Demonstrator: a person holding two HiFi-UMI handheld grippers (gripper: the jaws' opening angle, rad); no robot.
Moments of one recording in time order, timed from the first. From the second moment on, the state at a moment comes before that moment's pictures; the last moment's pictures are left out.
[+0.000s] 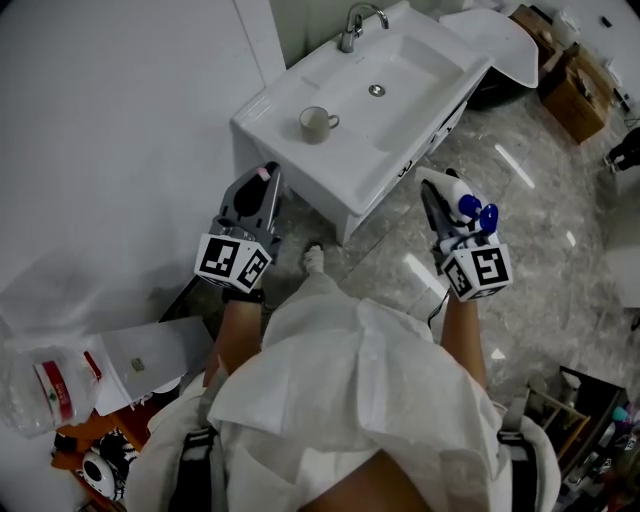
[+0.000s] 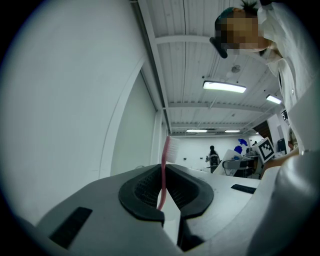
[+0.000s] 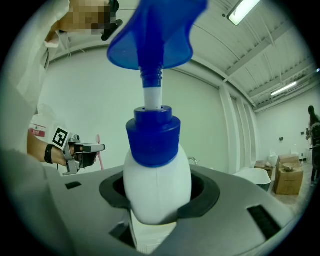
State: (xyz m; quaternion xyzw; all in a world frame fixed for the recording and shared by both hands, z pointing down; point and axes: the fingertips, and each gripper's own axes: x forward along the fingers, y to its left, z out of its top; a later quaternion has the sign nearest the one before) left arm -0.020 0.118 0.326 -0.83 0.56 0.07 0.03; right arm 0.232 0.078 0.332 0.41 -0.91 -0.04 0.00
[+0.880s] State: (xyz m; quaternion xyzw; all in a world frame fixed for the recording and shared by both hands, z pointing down) left arm -0.119 -0.074 0.314 -0.83 0.54 0.08 0.03; right arm 0.140 -0.101 0.321 0.42 -0.91 -0.04 0.01
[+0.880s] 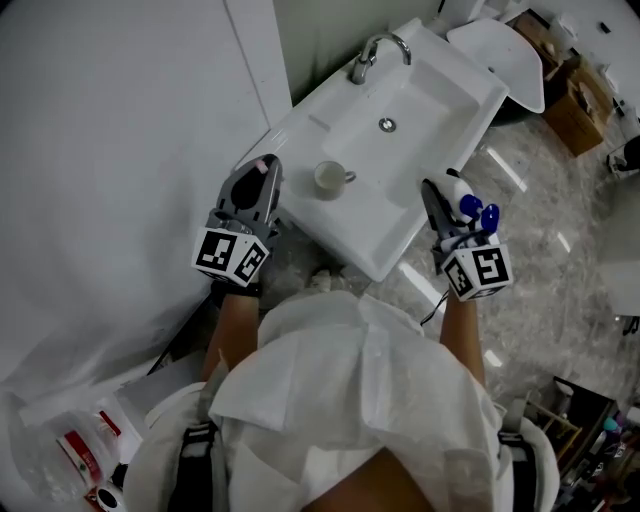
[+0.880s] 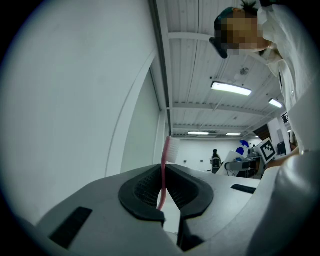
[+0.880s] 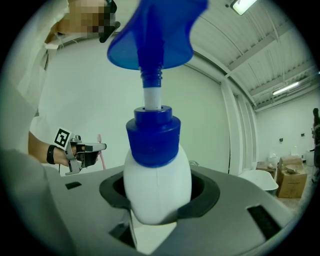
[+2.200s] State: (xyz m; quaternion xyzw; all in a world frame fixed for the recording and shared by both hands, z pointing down) left arm -0.110 -0.184 0.364 -0.89 0.45 0.09 -0.05; right arm 0.076 -0.184 0.357 0.42 -0.90 0.00 0.06
